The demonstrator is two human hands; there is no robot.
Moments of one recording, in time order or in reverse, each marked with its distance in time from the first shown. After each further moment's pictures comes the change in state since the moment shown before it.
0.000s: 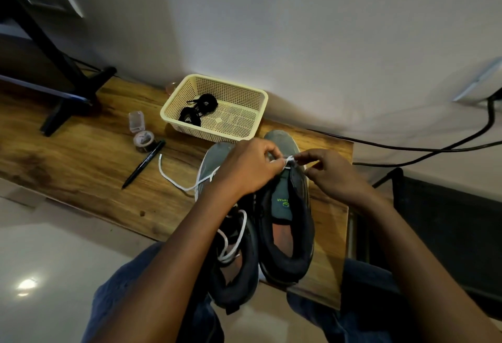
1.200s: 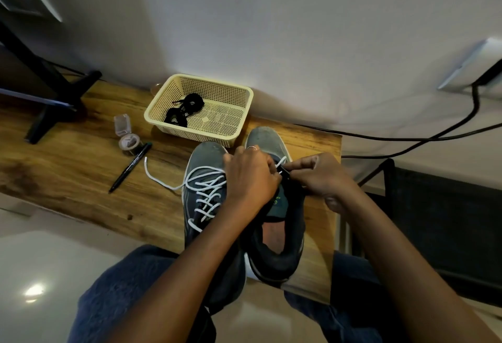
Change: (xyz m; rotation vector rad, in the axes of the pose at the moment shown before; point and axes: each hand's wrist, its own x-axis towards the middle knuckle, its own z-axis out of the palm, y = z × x) left_hand 0.003 0.014 0.051 0.400 0.218 -0.036; right_hand -0.007 0.014 0.007 0.508 0.022 0.317
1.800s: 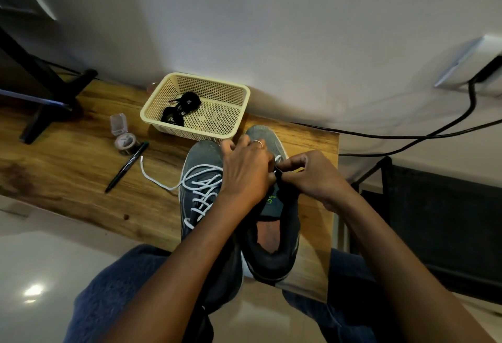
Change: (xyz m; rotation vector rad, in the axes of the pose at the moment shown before) left_hand 0.002 -0.002 -0.009 0.222 -0.015 0.236; right_hand -0.004 -0.001 0.003 -0.188 -0.003 -0.155
